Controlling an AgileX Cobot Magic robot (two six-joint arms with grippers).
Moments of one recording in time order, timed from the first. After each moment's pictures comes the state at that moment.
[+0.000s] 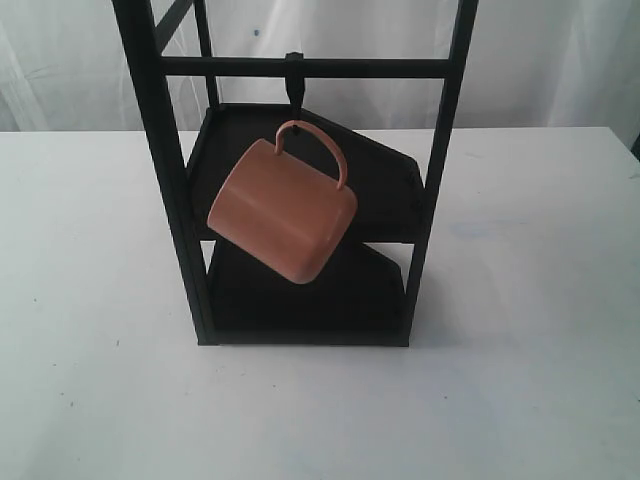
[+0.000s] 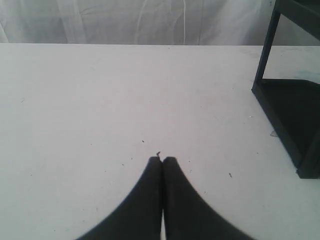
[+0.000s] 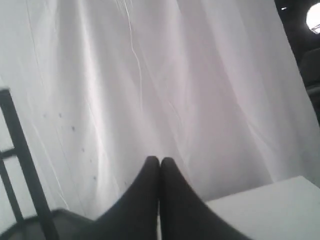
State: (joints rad) left arm 0.11 0.00 0.02 -0.16 0.27 0.11; right arm 0.05 0.00 0.00 0.01 -0.25 0.38
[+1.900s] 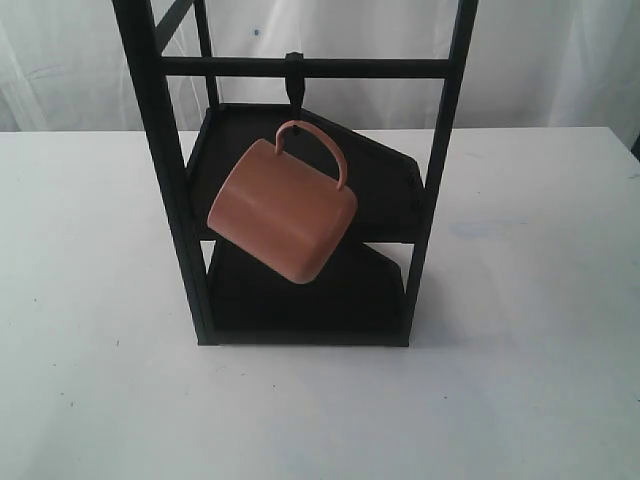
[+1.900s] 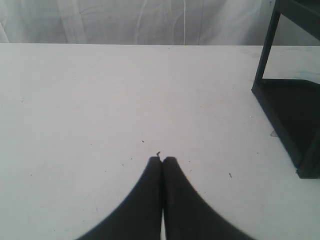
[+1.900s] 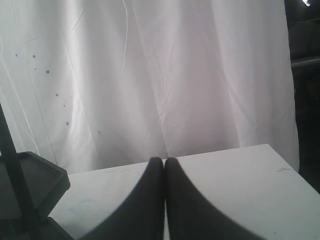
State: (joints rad) left arm 0.11 0.00 0.02 -0.16 0.27 0.11; right arm 0.13 0.09 -0.13 -1.74 0.07 1.88
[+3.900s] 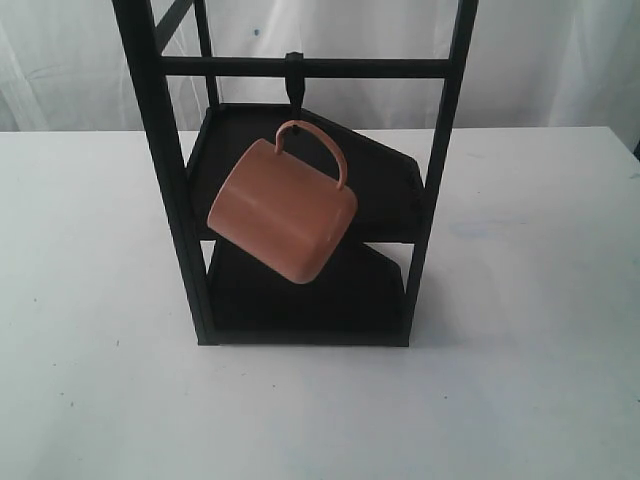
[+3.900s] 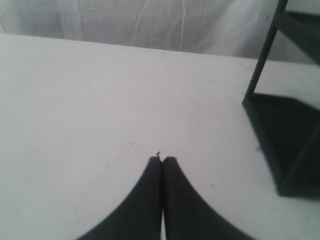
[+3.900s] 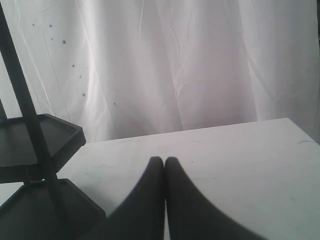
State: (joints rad) left arm 0.11 0.00 0.02 -0.23 0.26 0.03; right arm 0.13 0.01 0.00 -1.74 0.00 1.88
